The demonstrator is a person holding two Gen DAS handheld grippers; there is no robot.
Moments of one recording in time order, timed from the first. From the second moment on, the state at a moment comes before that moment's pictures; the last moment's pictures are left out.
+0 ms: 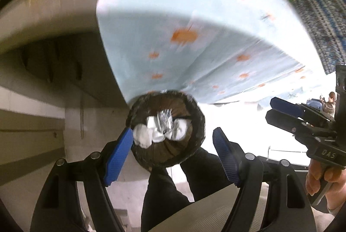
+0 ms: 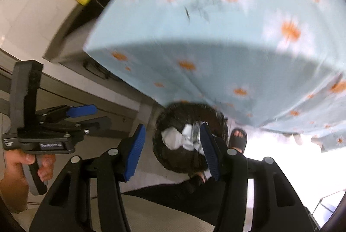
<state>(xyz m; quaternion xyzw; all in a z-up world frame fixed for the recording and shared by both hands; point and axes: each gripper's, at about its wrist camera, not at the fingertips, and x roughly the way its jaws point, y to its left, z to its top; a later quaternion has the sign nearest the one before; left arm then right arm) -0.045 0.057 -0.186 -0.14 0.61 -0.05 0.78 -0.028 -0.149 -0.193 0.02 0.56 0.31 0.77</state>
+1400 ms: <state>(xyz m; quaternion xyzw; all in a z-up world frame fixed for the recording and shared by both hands) 0.128 0.074 -0.069 -0.17 0.50 0.04 0.85 0.228 -0.133 -0.114 -0.04 0.47 0.33 0.82</state>
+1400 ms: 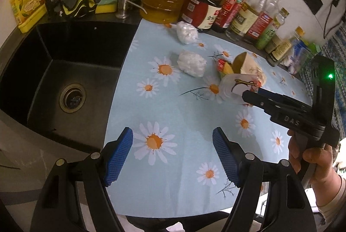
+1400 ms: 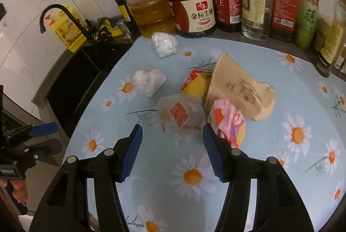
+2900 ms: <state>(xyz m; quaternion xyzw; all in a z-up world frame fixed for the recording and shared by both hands) 0.272 0.055 -0.113 -0.10 0.54 -0.02 0.84 0.190 -0.182 -0.112 0.04 0.48 0.33 0.81</state>
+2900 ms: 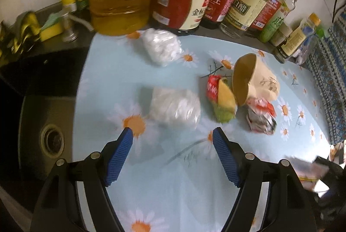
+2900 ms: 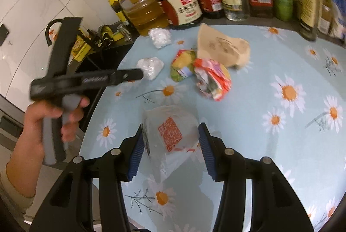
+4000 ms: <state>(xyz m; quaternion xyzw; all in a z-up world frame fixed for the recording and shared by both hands) 0.231 0.035 -0.092 -0.06 0.52 -0.06 0.85 0.164 -0.198 -0.109 0.05 0.47 0.30 0.83</state>
